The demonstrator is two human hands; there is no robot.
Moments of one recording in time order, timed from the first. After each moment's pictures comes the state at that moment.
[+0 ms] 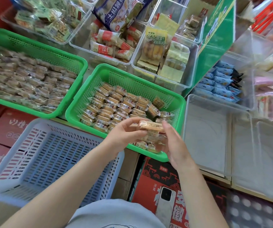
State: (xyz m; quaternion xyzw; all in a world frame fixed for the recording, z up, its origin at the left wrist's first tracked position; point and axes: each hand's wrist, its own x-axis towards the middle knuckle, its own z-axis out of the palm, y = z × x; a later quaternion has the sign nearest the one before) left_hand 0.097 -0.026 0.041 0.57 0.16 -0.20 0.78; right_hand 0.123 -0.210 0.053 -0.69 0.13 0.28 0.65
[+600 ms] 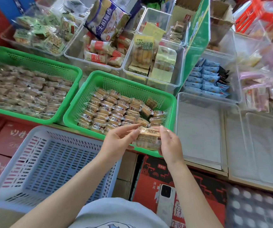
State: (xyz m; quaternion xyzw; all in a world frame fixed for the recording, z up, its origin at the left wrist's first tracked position) left_hand 0.060 -0.049 0.060 0.66 0.16 -0.09 0.73; right_hand 0.089 -0.222 0.053 -0.79 0.13 0.14 0.59
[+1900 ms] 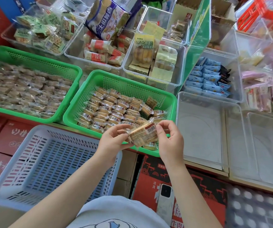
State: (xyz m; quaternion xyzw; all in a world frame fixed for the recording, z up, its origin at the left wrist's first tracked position) left_hand 0.062 -0.046 0.048 0.56 0.28 -0.10 0.77; right_hand 0.088 -0.216 0.068 -0.83 0.06 0.00 0.55
